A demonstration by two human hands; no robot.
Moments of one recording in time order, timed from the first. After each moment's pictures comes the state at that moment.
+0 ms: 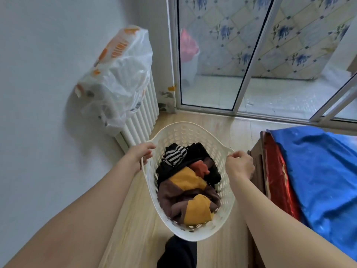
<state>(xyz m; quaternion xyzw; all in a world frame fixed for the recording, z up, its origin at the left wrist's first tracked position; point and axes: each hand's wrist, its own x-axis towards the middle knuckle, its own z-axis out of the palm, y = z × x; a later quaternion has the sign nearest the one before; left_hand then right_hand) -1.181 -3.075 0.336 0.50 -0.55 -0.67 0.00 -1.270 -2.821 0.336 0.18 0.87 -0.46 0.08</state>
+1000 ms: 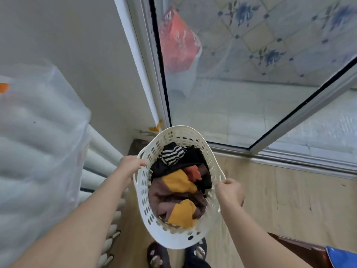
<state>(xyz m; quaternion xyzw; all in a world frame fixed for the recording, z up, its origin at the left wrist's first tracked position) -1.796 -3.383 0.180 0.55 -0.60 -0.57 -0.09 -1.862 -3.128 0.161 0.30 0.85 -0.37 0.24</state>
